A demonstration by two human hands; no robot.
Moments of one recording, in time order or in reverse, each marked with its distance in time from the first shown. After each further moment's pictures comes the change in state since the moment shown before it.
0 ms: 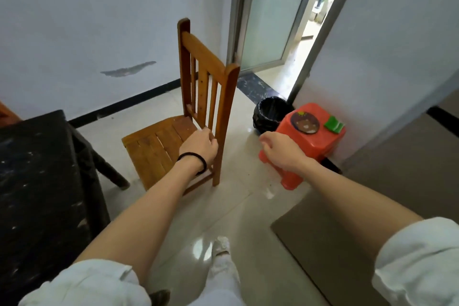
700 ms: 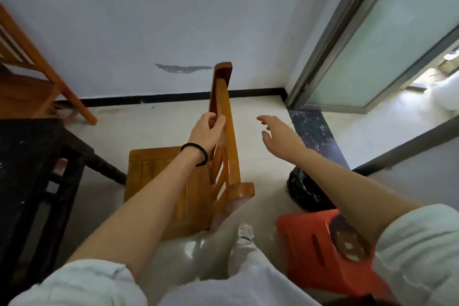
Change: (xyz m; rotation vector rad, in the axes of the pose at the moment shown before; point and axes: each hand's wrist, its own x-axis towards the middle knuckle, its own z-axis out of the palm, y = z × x) left_hand 0.336 0.032 -0.040 -0.732 0.284 -0.422; right_hand 0.435 0.007 -0.056 -0.083 -0.166 -0.420
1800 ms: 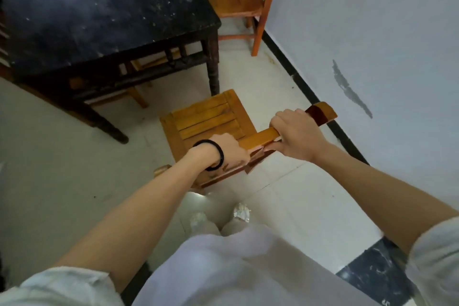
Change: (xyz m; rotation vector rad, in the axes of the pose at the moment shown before) left_hand 0.007 0.028 0.055 0.087 0.219 -0.866; right_hand 0.217 -0.040 0.017 -0.344 -0.268 -1.693
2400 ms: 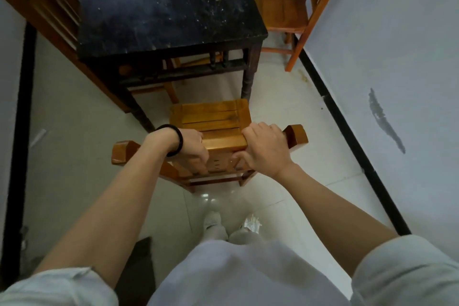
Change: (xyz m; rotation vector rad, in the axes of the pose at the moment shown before) left_hand -0.038 -0.131 -0.041 -0.184 -0.100 -0.245; right_hand 0.056 -0.126 0.010 0.081 0.142 -0.057
